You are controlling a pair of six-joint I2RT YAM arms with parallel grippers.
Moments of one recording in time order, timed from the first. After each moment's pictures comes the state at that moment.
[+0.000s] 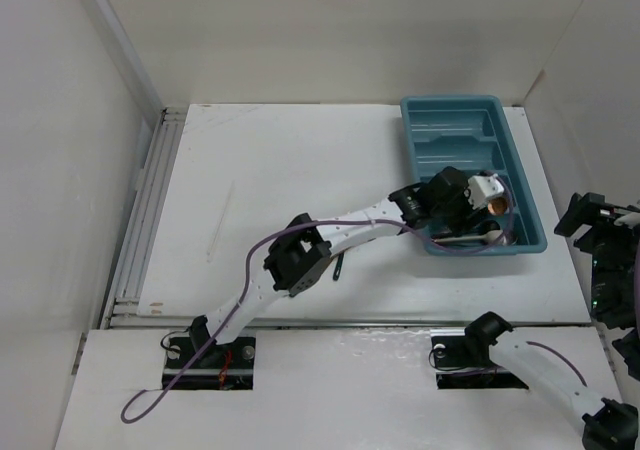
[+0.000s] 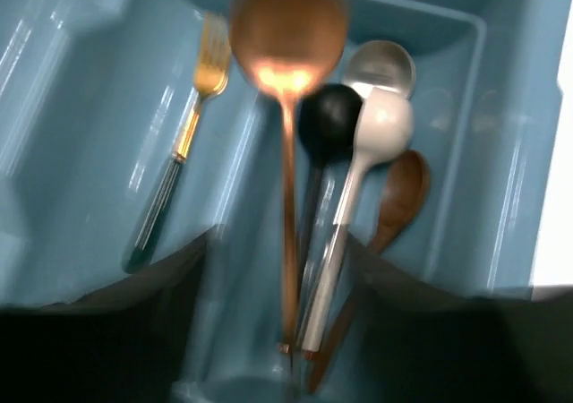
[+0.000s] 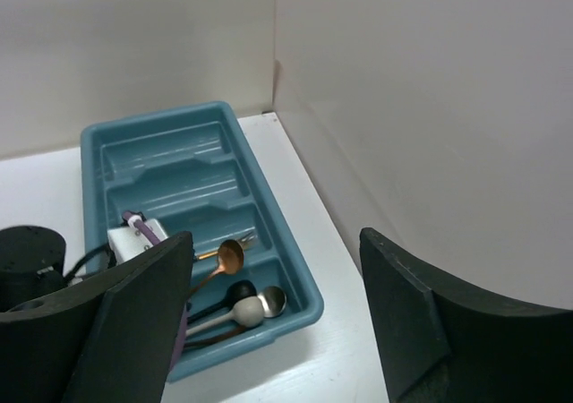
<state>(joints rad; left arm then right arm) -1.10 2.47 2.22 -0.22 0.13 0.11 0.56 0.53 1.44 -0.87 0.93 -0.08</state>
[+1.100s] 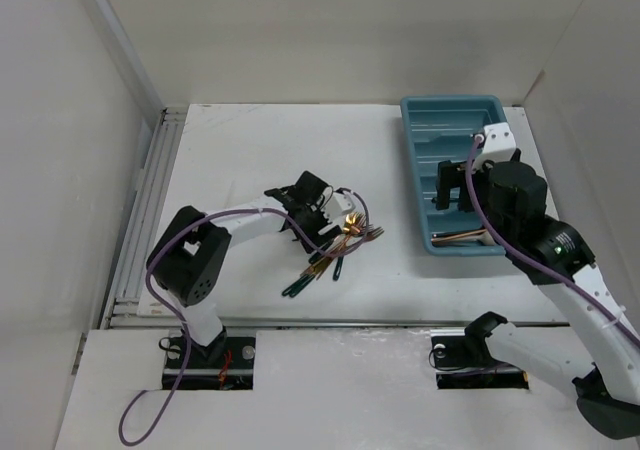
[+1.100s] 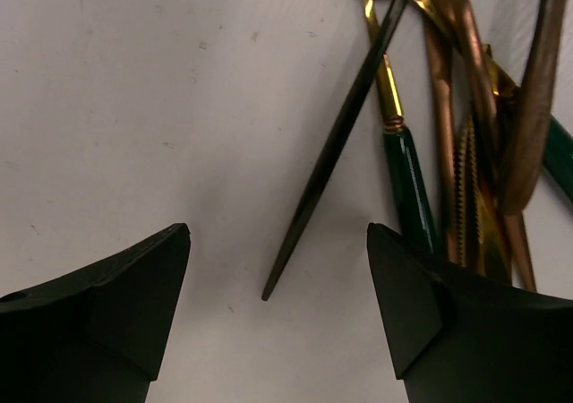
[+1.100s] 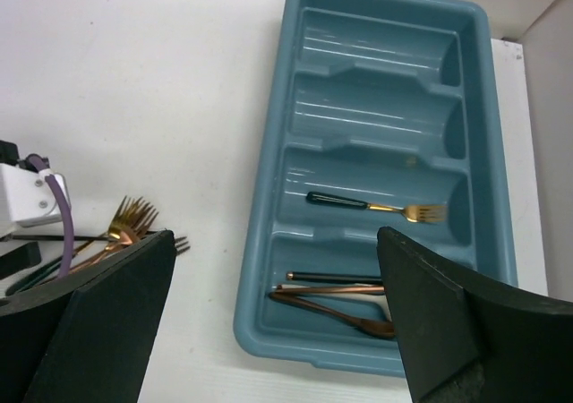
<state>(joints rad) -0.67 1.72 1.05 -0.42 0.08 0.42 0.56 0.86 1.20 -0.68 0.44 0.05</state>
